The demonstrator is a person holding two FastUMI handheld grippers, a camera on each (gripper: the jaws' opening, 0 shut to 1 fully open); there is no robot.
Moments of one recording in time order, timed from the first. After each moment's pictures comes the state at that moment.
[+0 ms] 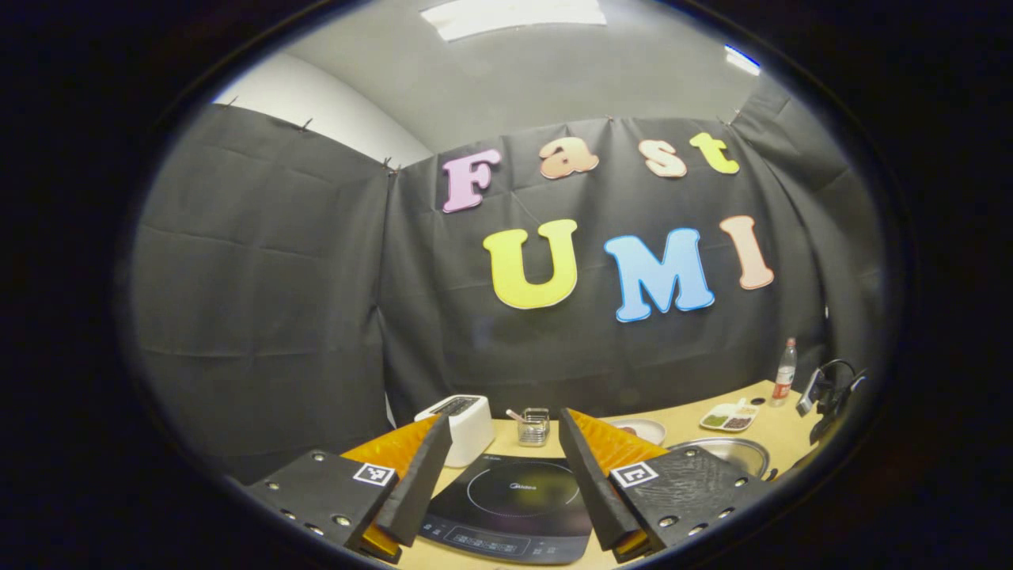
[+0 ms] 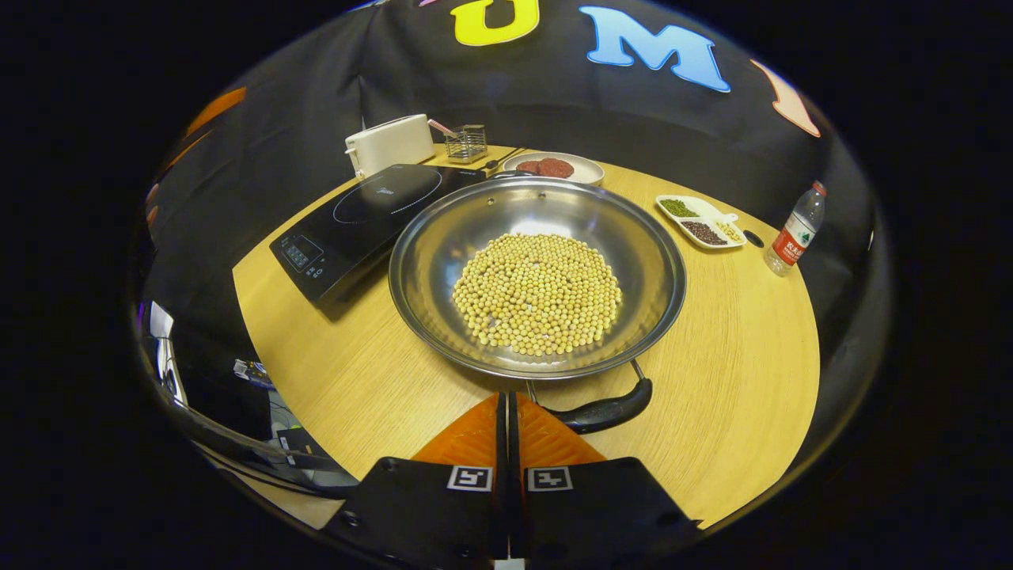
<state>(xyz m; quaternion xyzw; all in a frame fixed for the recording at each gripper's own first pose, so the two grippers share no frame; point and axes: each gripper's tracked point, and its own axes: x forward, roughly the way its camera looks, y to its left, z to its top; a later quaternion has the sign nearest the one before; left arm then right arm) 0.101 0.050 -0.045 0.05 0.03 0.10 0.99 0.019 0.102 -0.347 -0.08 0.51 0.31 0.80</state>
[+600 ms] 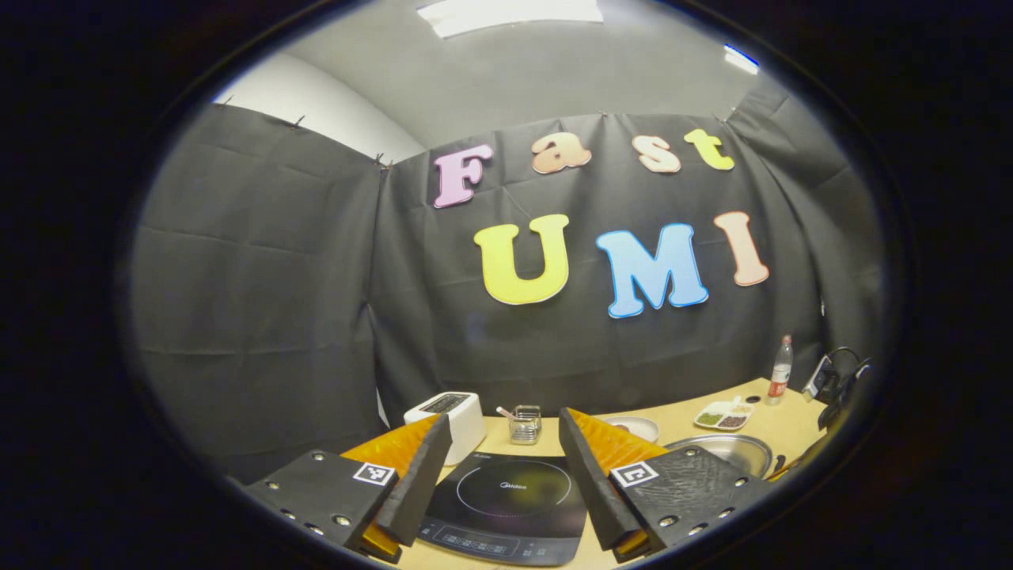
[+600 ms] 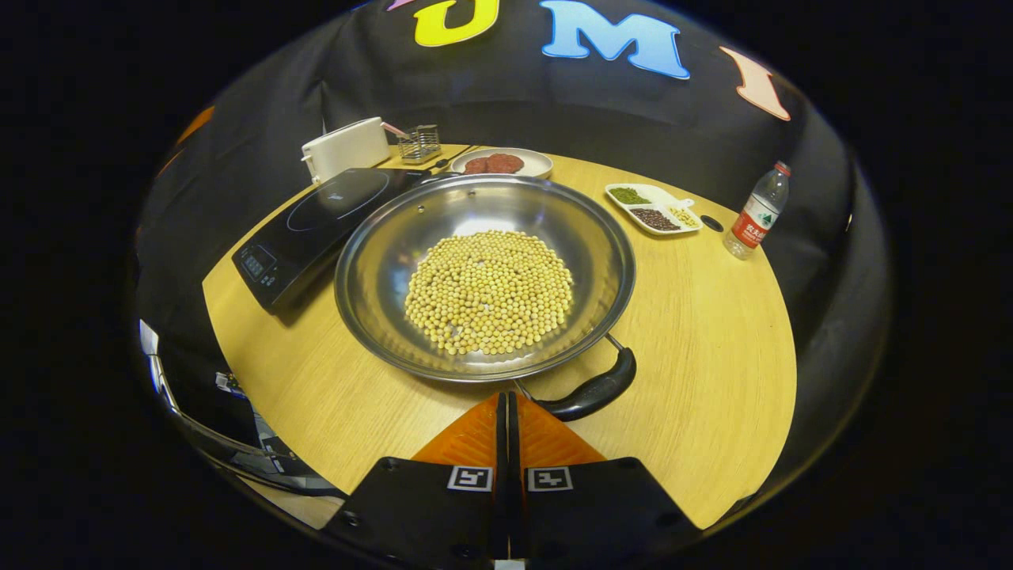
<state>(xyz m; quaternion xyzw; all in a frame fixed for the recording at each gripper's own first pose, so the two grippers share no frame) 0.113 0.036 -0.052 0.05 0.04 0.09 0.99 0.049 0.052 -0.357 -0.09 0.52 0.24 0.81</state>
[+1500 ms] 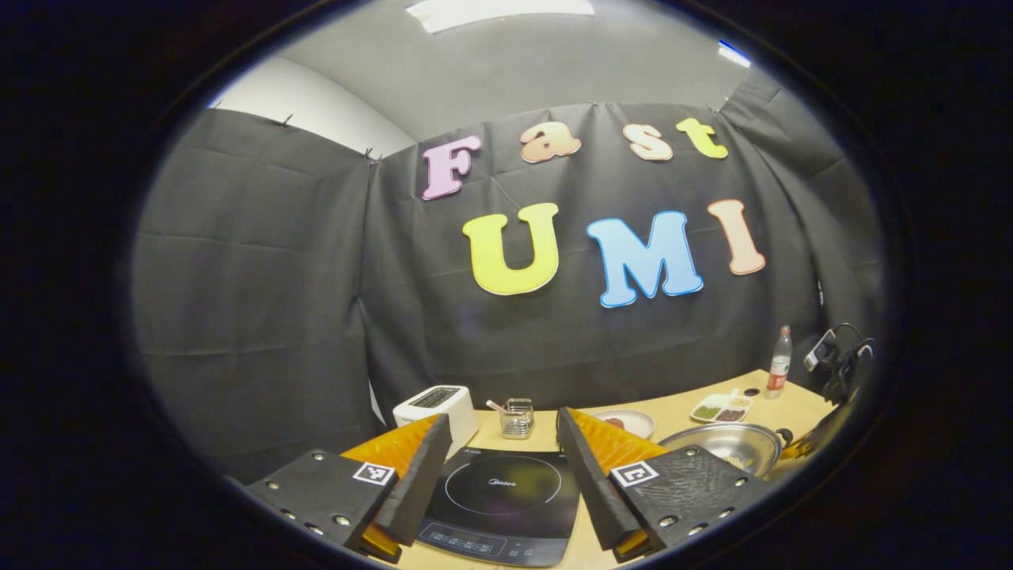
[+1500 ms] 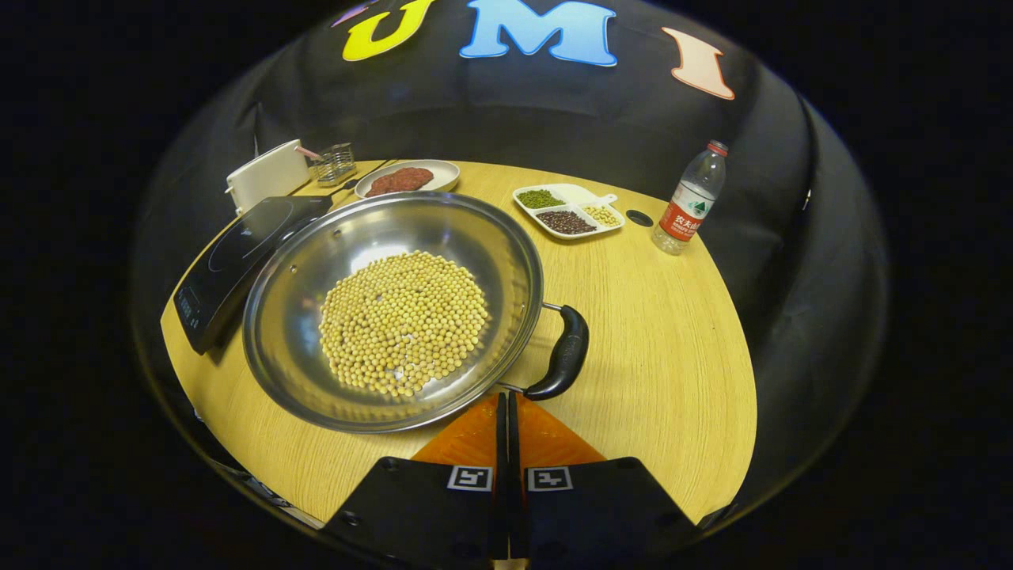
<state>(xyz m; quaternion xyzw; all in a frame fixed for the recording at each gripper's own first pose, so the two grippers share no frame) 0.129 0.014 -0.066 0.05 0.06 0.08 0.99 0.121 -0.011 -0.379 -0.08 0.51 0.15 0.84</state>
